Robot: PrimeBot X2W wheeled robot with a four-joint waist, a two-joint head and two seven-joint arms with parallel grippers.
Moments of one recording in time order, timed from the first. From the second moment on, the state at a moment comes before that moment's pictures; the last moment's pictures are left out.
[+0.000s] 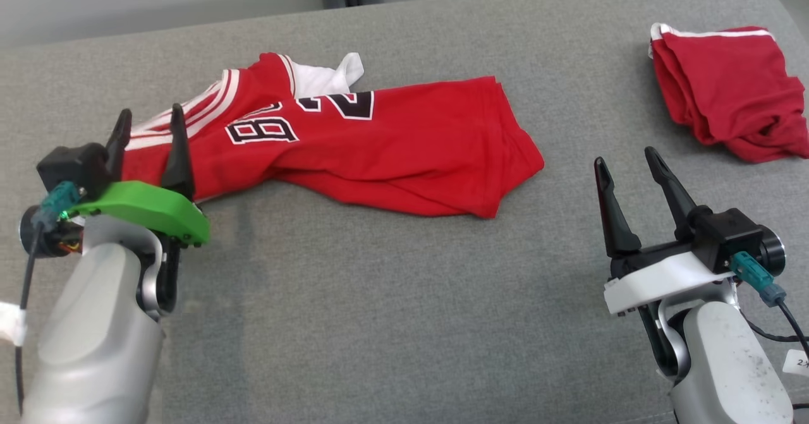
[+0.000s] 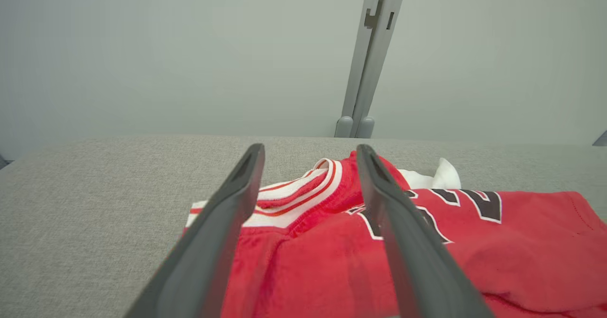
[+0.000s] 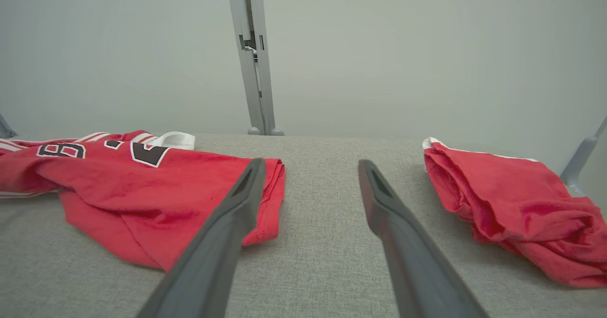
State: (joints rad) left arm -0.63 0.29 -0.32 0.66 -0.58 -0.03 -0.26; right arm -0.28 -0.05 0.00 0.19 0.10 0.13 -0.26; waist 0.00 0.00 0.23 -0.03
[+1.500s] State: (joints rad) left arm -0.01 0.05 -0.08 0.30 -0.37 -0.08 -0.26; right arm -0.03 -0.05 0.02 0.21 0.16 0.13 -0.26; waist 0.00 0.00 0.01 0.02
